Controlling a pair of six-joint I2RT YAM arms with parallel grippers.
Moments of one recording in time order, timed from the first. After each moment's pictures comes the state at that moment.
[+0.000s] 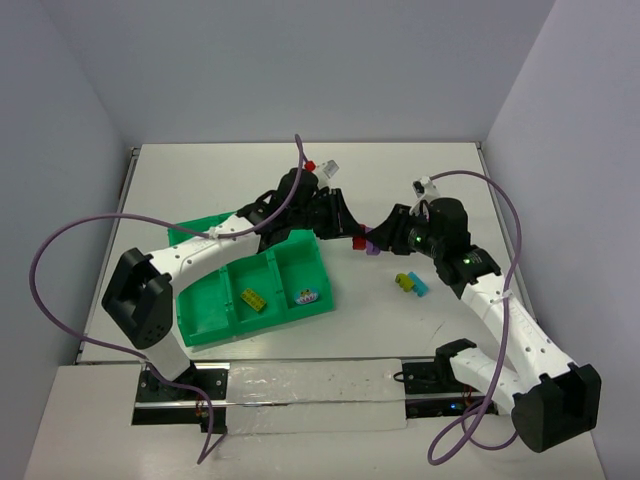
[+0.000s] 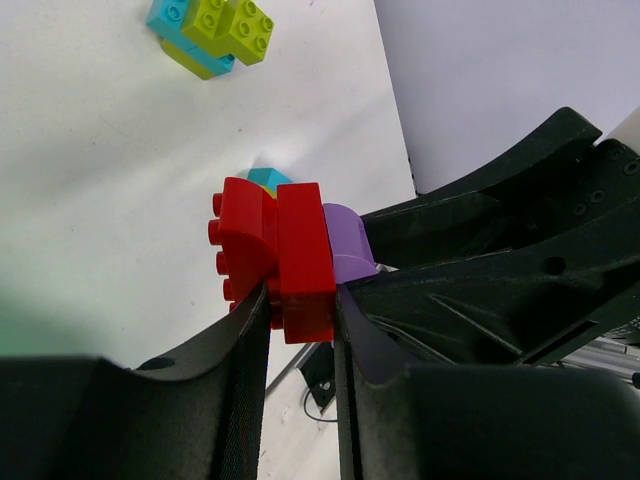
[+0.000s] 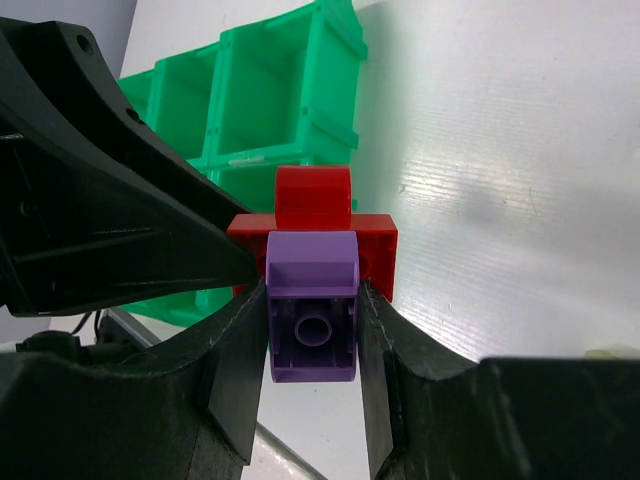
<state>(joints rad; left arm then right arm) -0.82 1.67 1.33 -0.15 0.32 -0.85 0.30 0.95 0.77 -0.27 -0.35 0.54</state>
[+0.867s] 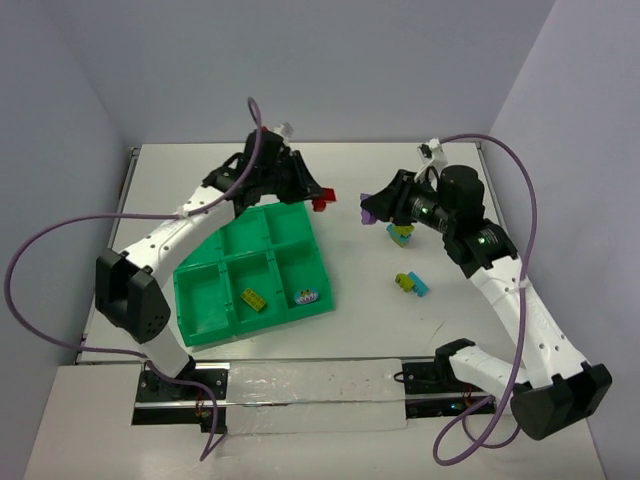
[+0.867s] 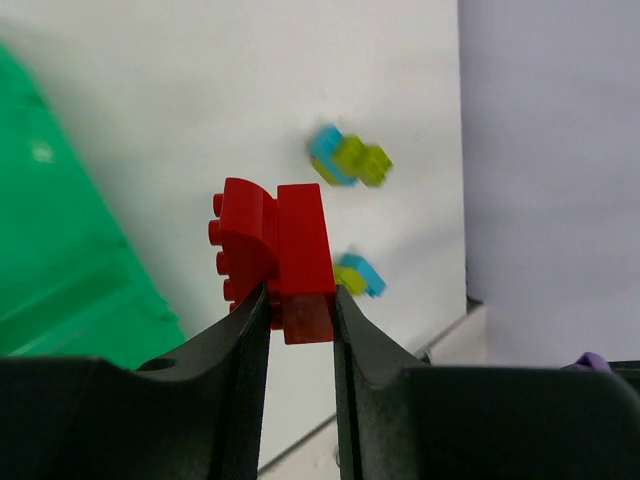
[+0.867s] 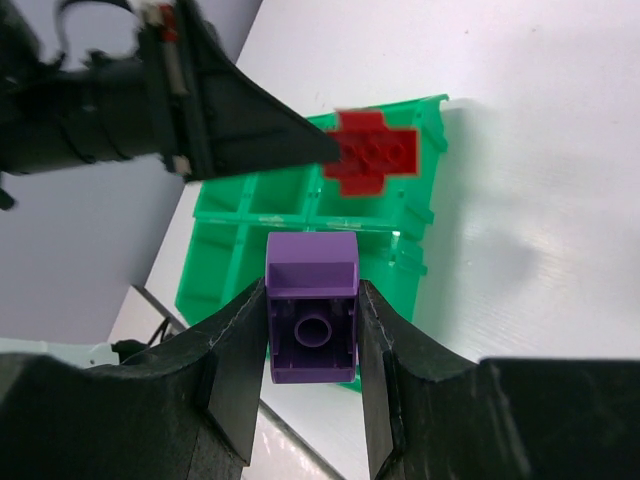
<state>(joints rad) -0.62 1.68 1.56 -0.47 0.19 -0.79 0.32 1.01 1.09 -0.38 -0.38 0.55</state>
